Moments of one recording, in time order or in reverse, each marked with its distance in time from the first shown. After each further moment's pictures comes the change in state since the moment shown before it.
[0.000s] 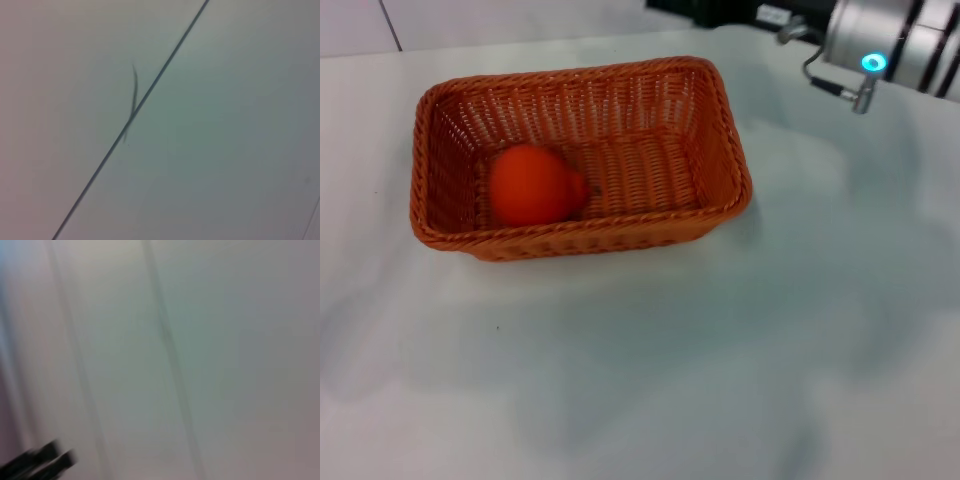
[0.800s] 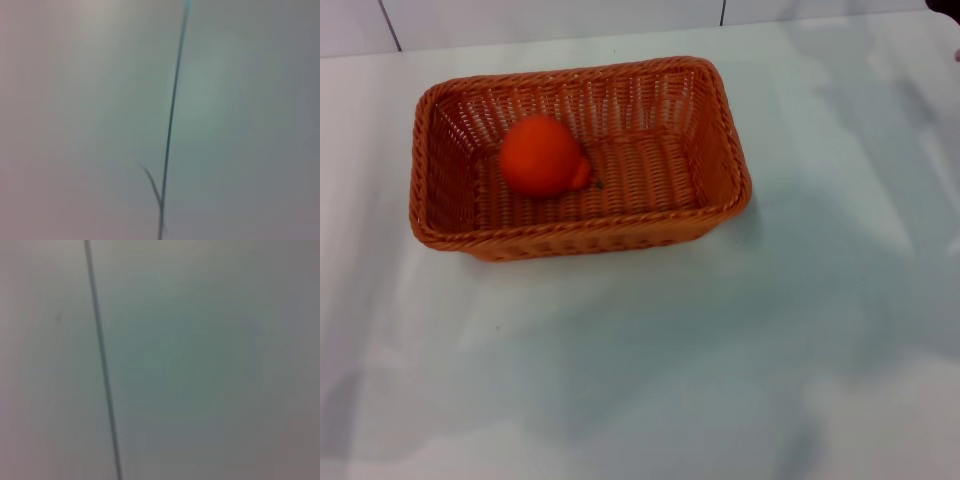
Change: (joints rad) left arm -0.025 -0.008 -0.002 -0.332 -0.347 0.197 0.877; right arm -0.164 0.009 0.069 0.369 0.925 0.004 -0.894
